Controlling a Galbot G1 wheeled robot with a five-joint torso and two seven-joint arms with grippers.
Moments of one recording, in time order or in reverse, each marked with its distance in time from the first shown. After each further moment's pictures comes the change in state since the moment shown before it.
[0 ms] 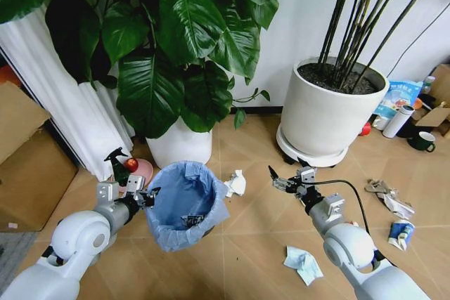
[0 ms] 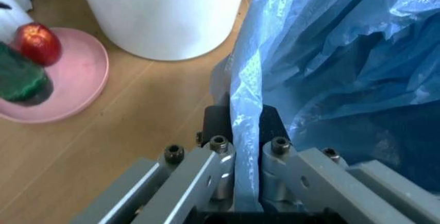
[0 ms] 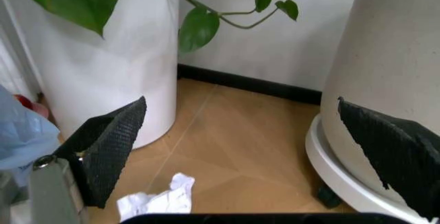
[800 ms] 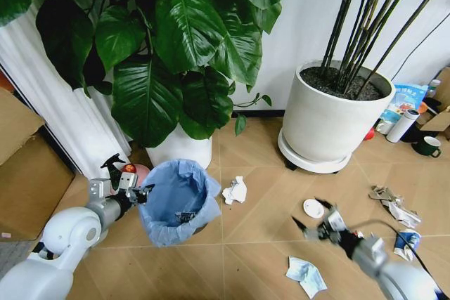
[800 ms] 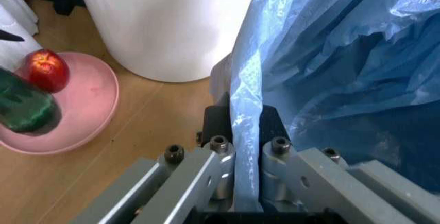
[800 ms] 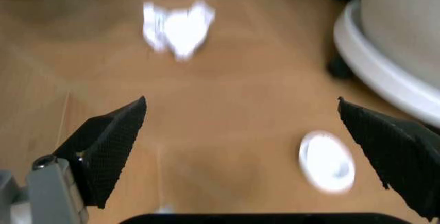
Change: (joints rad) left arm -0.027 0.015 -0.051 0.088 0.060 -0.036 0.161; right arm -0.437 -0.106 0.317 -0.154 -0.098 0.177 -0.433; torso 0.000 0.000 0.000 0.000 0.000
